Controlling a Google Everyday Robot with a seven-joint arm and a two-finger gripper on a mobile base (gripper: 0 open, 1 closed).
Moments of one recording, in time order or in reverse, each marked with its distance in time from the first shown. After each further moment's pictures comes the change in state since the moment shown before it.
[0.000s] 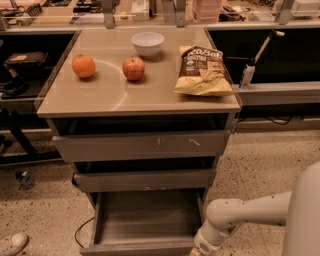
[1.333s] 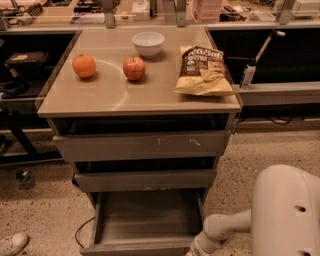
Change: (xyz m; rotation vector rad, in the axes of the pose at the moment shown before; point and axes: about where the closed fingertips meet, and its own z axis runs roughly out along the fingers) arm -0.006 -0.072 0.118 0.014 -0.099 0.174
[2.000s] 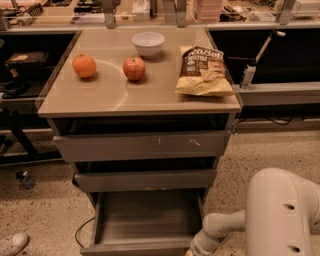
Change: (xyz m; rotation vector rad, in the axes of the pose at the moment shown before) arm -0.005 -0.022 0.019 -0.003 0.008 0.011
